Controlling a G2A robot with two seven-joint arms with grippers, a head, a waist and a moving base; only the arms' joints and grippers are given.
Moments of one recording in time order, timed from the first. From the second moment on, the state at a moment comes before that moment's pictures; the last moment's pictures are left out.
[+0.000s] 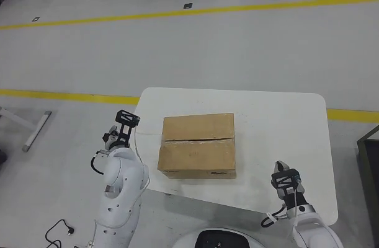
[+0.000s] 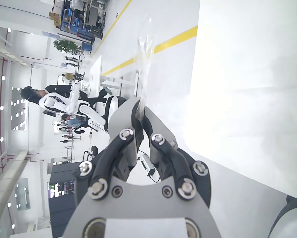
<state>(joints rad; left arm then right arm) 1.42 -1.45 -1.77 -1.99 2.31 -0.09 -1.00 -1.48 -1.36 1.27 -1.74 -1.65 -0.12 0.08</state>
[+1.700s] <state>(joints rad) 1.36 -1.45 -2.02 -1.85 2.08 -0.02 -1.03 -1.55 -1.34 1.28 -1.78 -1.64 -0.11 0.07</state>
